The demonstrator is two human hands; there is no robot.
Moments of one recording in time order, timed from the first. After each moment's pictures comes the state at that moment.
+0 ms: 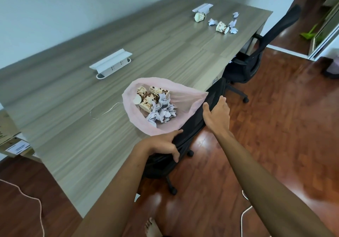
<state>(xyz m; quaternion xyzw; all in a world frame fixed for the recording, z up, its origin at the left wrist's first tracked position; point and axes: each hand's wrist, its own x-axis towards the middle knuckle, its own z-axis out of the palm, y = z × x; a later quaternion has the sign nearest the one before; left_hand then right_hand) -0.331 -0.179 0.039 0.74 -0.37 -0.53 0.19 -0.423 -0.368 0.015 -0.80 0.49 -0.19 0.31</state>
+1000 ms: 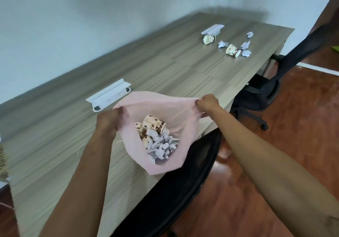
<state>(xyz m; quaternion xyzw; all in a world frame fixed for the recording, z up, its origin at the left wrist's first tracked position) -0.116 -0.296 0.080 0.72 0.07 -0.15 0.67 -0.246 -0.591 0.064 -0.73 0.42 -0.07 0.54</state>
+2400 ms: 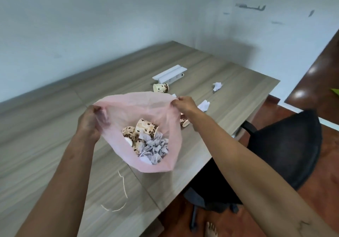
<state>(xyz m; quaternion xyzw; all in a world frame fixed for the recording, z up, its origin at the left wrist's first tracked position) 0.116 -0.996 0.094 0.59 0.14 -0.12 0.79 0.030 -1.275 0.077 -0.74 0.30 -0.07 0.59</state>
